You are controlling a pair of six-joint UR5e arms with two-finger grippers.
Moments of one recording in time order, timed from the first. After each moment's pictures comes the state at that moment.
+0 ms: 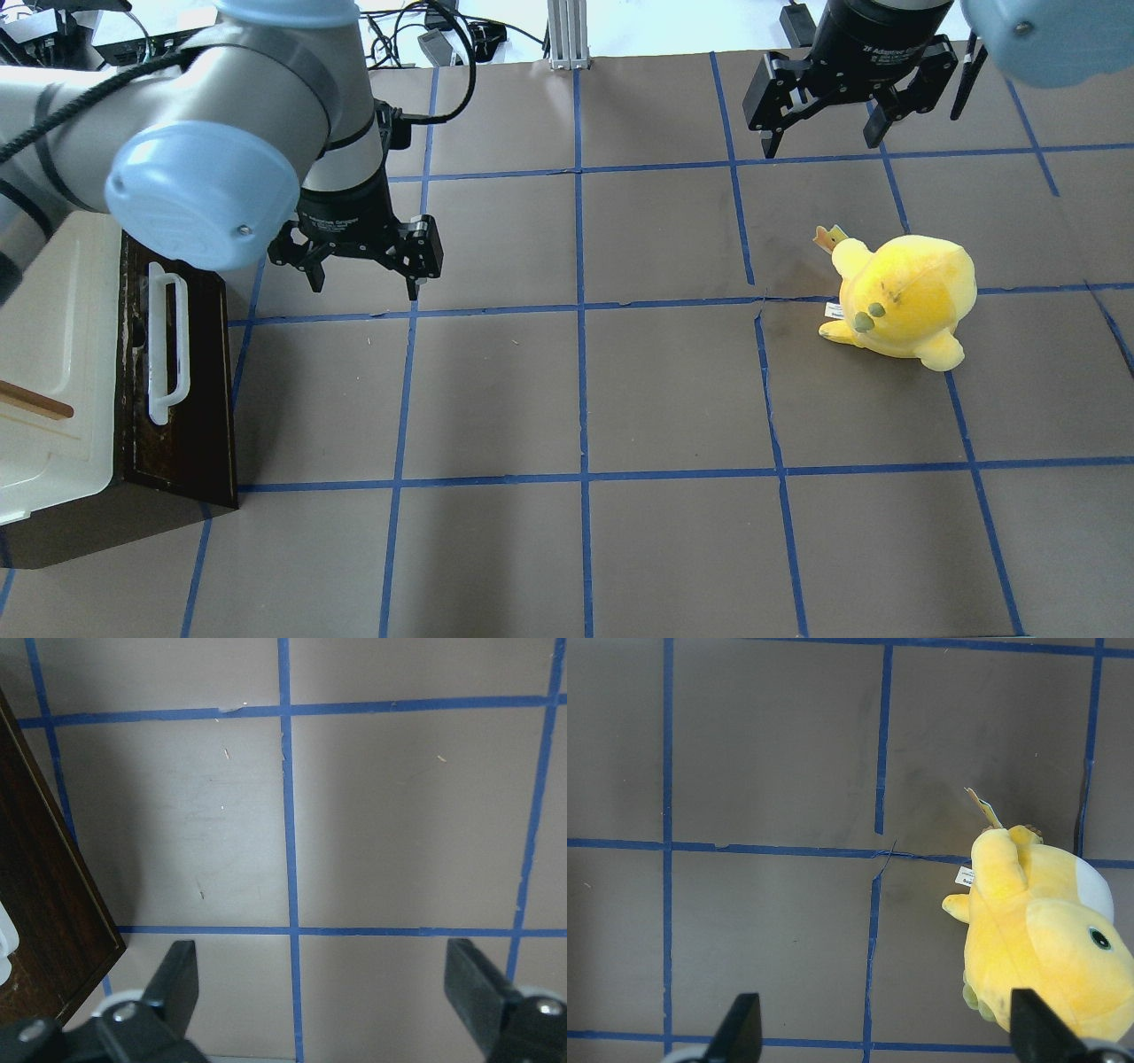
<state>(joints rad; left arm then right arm) -1.76 -1.67 -1.67 -1.57 1.78 -0.16 1.60 -1.48 1.44 -1.57 -1.58 -0.02</state>
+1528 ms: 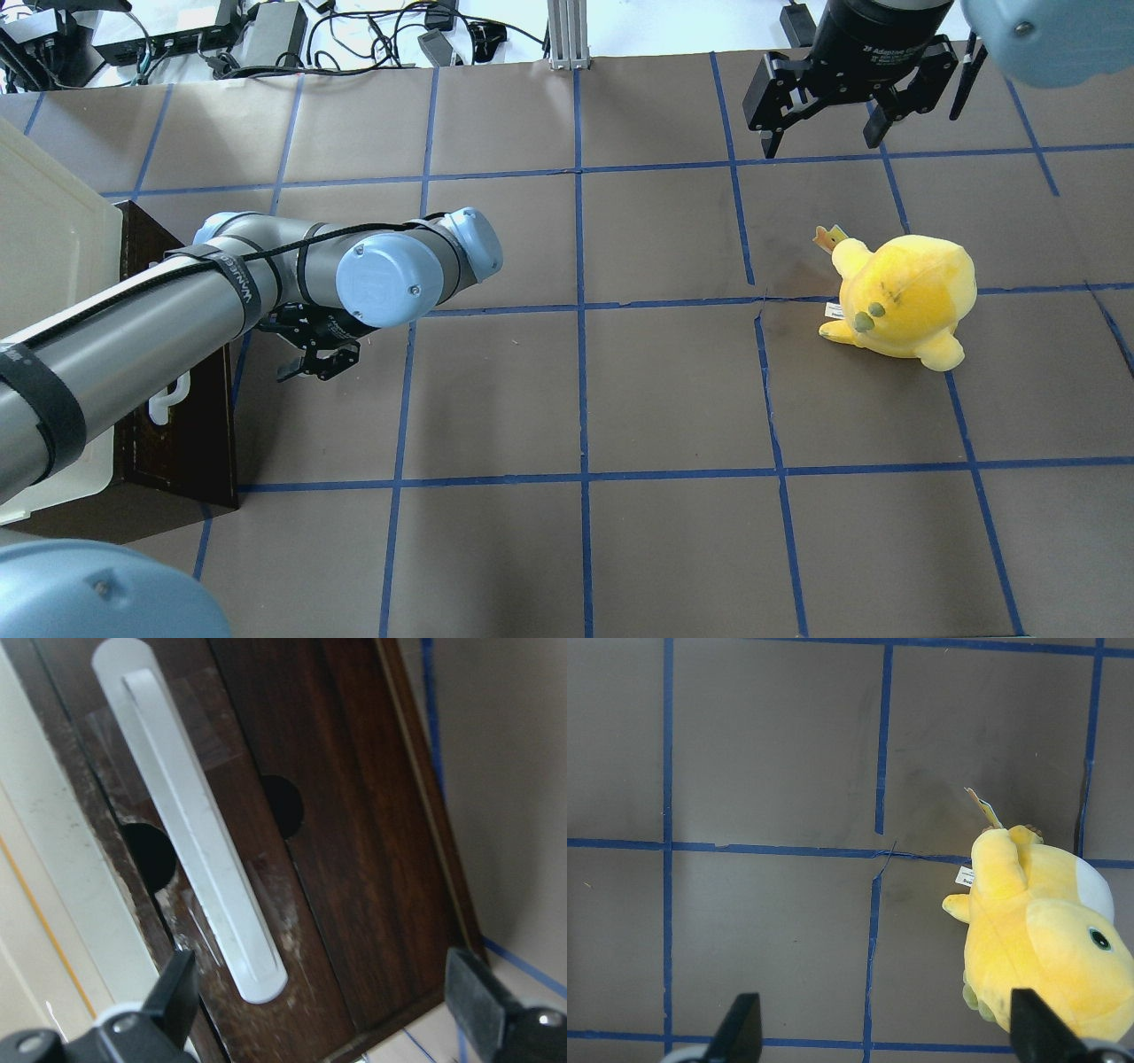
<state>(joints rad) -1.76 -1.99 -1.85 -1.81 2.64 -0.68 1.60 -1.48 1.44 -1.57 -1.58 -0.02</state>
